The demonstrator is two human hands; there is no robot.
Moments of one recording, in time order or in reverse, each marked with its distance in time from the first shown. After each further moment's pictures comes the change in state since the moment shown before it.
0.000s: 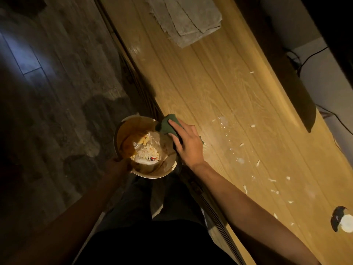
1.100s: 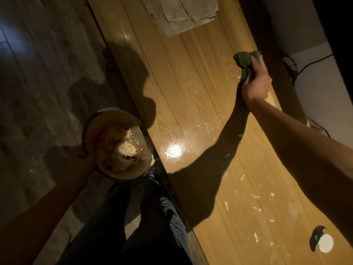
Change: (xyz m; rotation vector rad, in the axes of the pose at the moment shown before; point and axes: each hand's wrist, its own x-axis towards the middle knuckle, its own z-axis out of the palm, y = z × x) left_hand 0.024 -0.005 0.005 0.149 0.195 0.279; right_hand 0.176 0.191 -0.150 -0.195 0.177 0.435
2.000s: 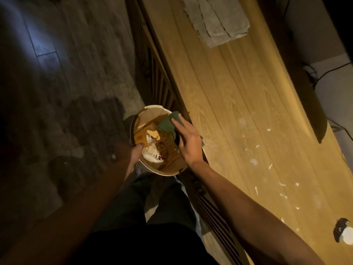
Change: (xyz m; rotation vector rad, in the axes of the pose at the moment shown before) left_hand -0.028 0.017 -0.027 -0.161 -0.204 -0.196; right_hand -0.300 -0.171 0.087 0.223 -0.383 -0.388
